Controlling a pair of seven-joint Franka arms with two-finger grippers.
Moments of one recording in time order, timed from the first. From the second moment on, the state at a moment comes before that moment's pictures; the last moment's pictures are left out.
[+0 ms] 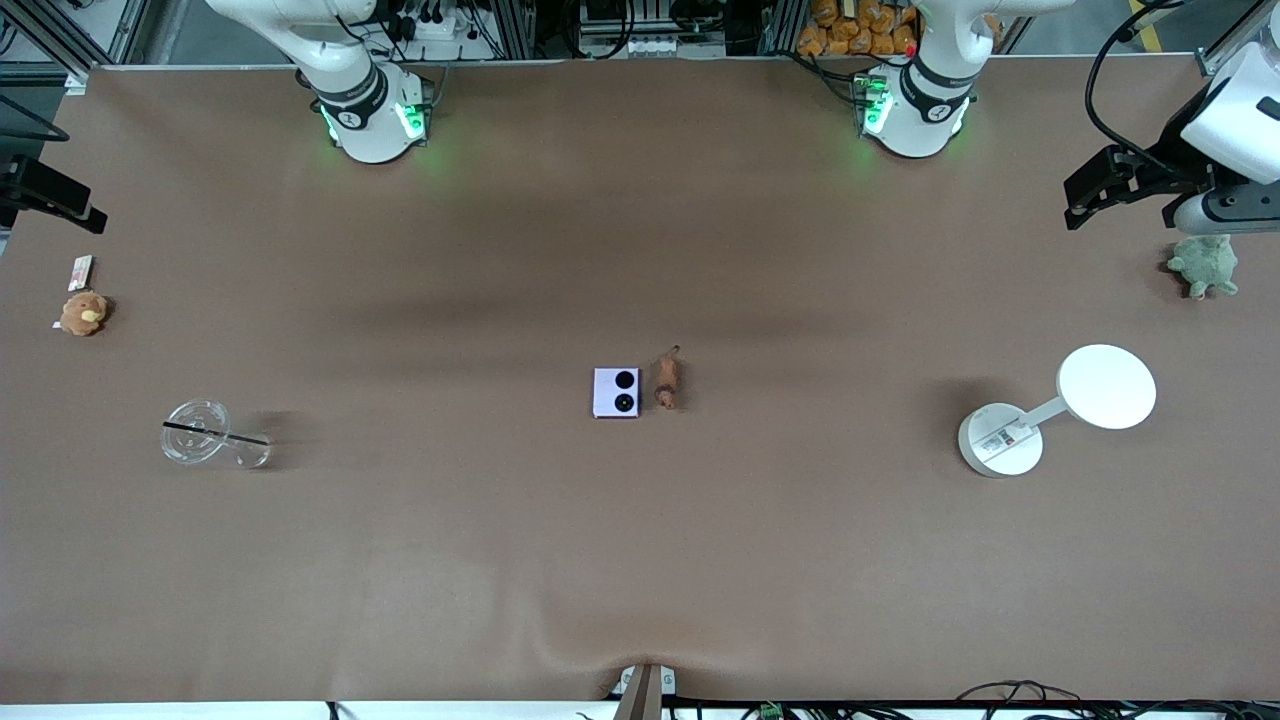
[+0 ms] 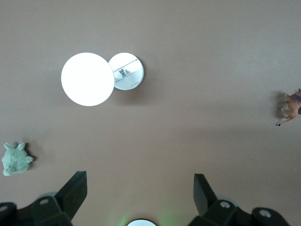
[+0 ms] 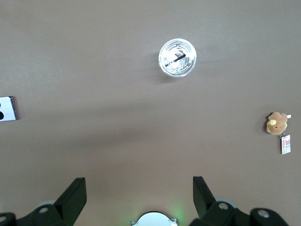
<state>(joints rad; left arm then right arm) -0.07 -0.07 -0.07 -1.56 0.04 1.49 -0.14 -0.06 -0.01 -0.04 -1.45 0.02 1.36 0.00</state>
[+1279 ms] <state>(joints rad) -0.08 -0.03 -0.08 -1.56 0.04 1.49 -0.14 -0.03 0.06 -0.04 -1.45 0.02 1.37 0.00</state>
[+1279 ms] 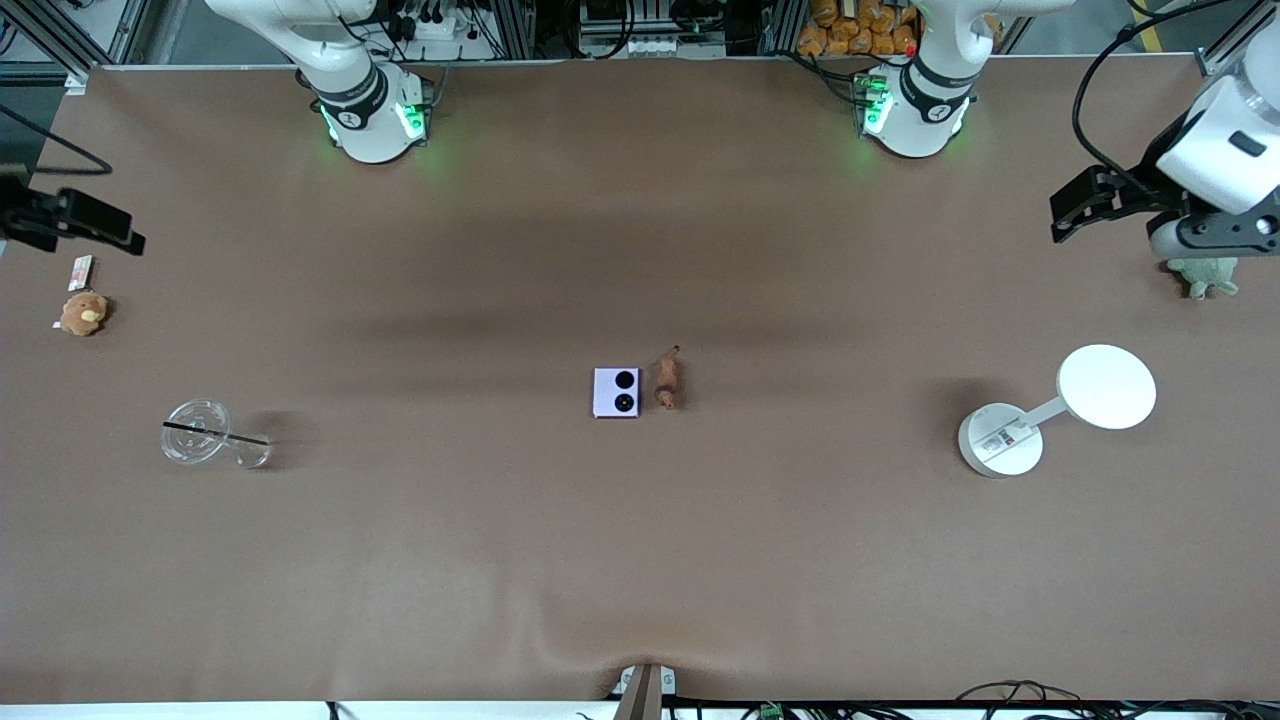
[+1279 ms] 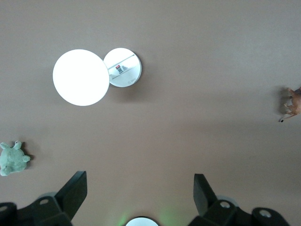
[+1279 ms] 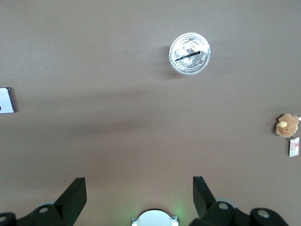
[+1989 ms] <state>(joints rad) -0.10 0.15 -0.12 -1.56 0.03 1.58 -0.14 0.01 0.09 -0.04 -1.45 0.02 1.37 0.00</state>
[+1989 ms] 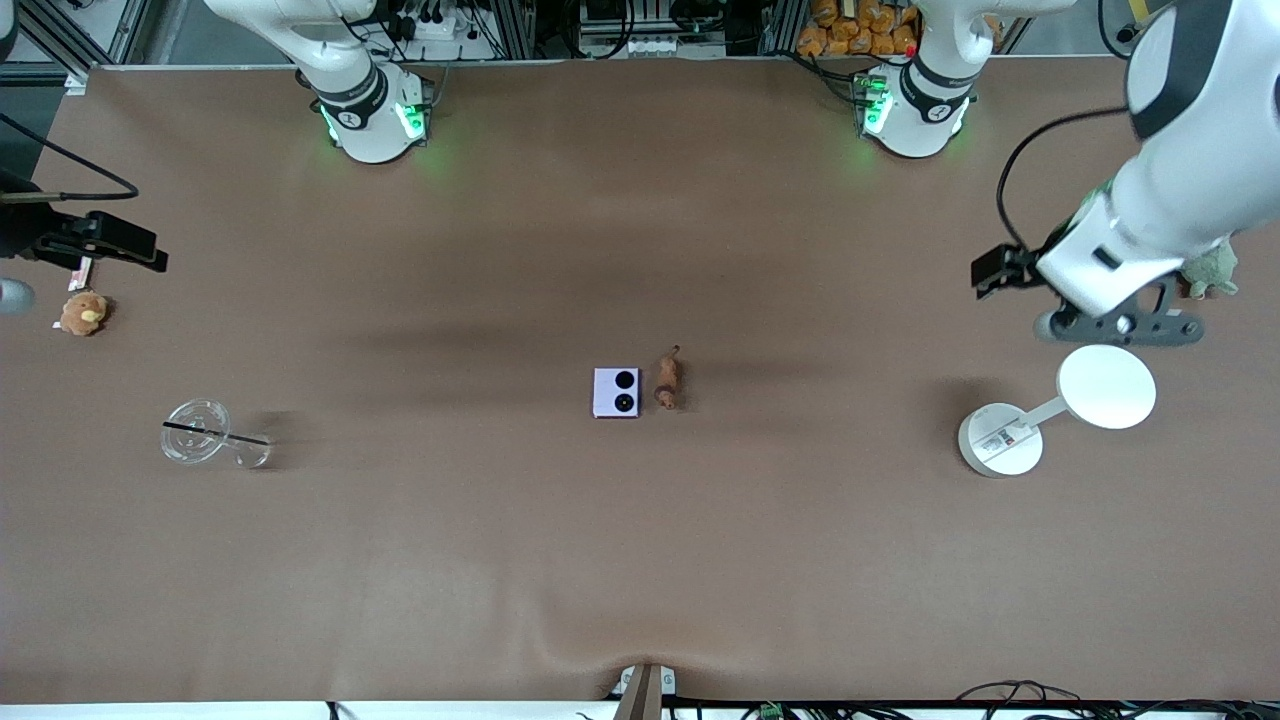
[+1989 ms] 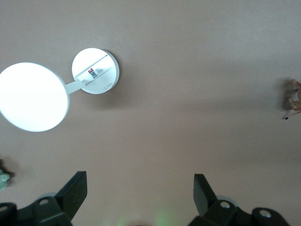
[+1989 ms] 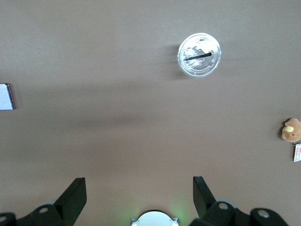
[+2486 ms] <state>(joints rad) -0.11 0.31 -0.17 -1.57 0.03 1.72 -0.14 0.09 0.16 -0.03 -1.45 0.06 1.38 0.00</state>
